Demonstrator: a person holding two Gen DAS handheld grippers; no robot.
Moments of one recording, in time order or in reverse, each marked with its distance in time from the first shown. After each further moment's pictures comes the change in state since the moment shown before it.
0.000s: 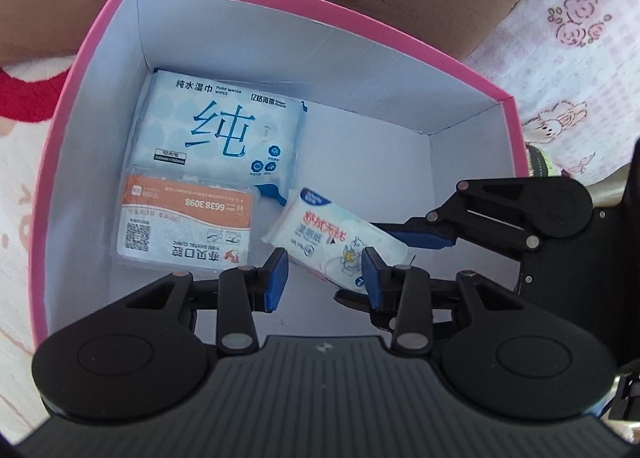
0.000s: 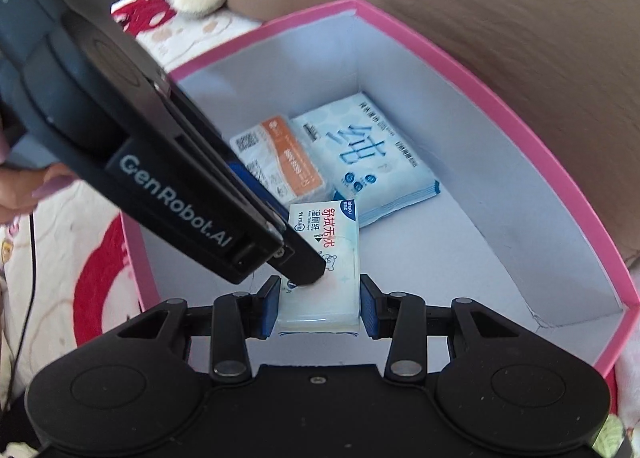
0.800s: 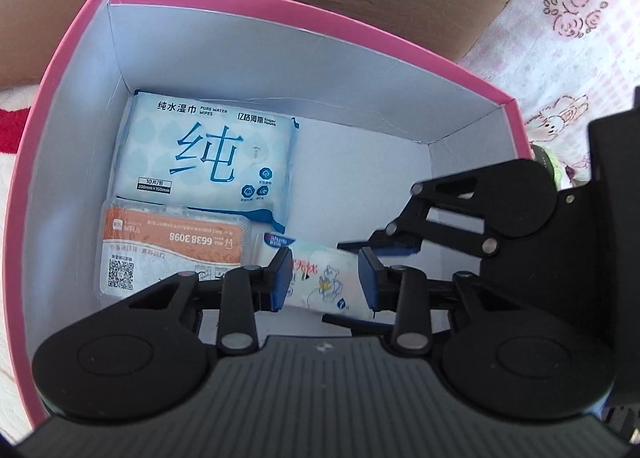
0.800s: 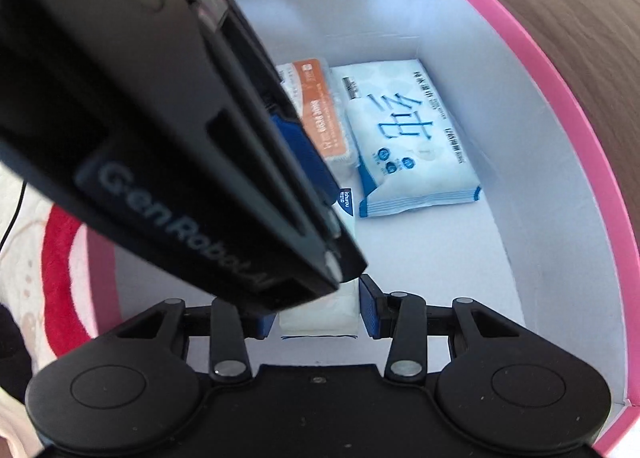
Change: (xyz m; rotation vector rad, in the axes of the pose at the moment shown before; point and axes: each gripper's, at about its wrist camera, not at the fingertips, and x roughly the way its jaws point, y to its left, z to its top) left arm 0.012 -0.003 0.007 0.050 -0.037 -0.003; right arm 0.033 0.001 0.006 -0.224 0.119 0.001
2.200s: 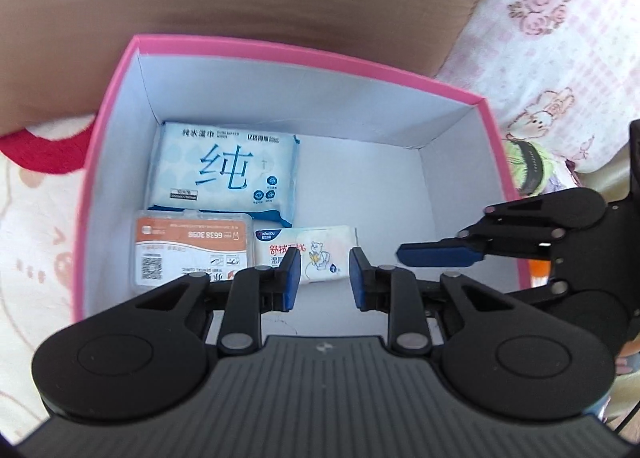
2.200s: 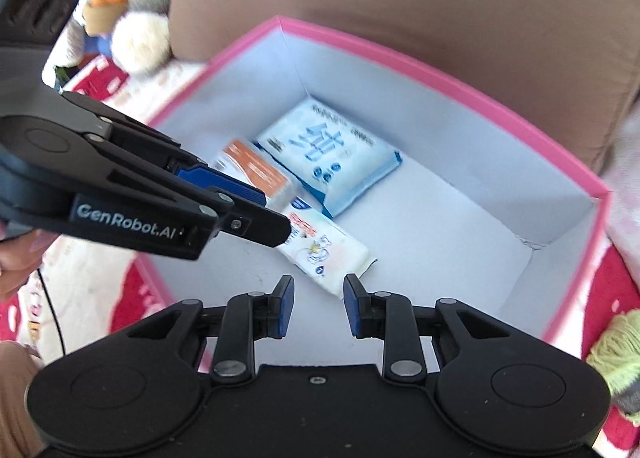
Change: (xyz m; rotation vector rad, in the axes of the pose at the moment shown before) left arm -0.053 -0.011 -0.013 0.075 -0.079 0.066; right arm -0.080 -0.005 -0.037 0.537 -0.220 0.002
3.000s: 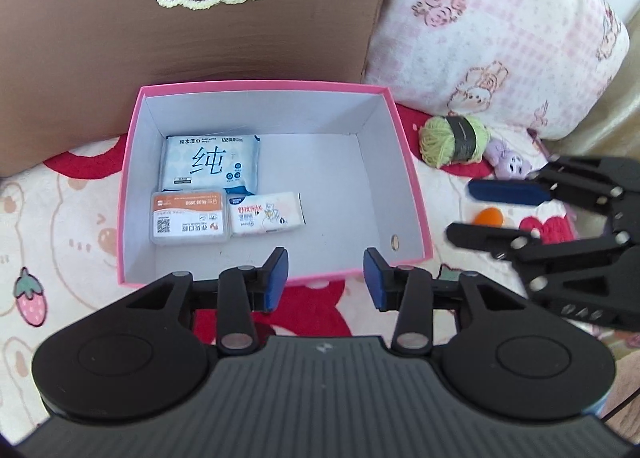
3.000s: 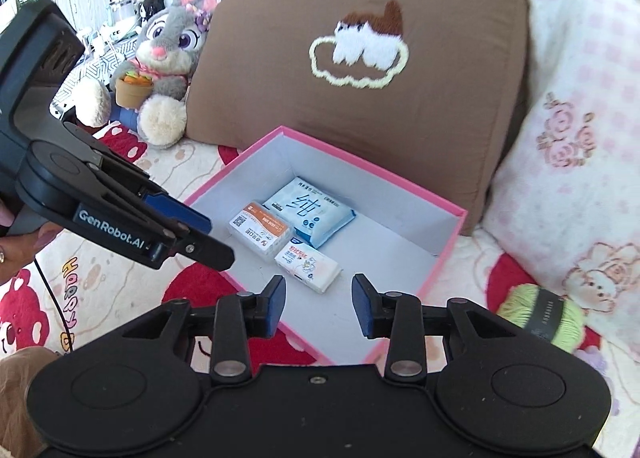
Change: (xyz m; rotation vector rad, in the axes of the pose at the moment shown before) left arm -0.101 -0.088 -0.032 0.109 0.004 0.072; right arm -0.153 0.039 -0.050 0.007 -0.240 -0.130
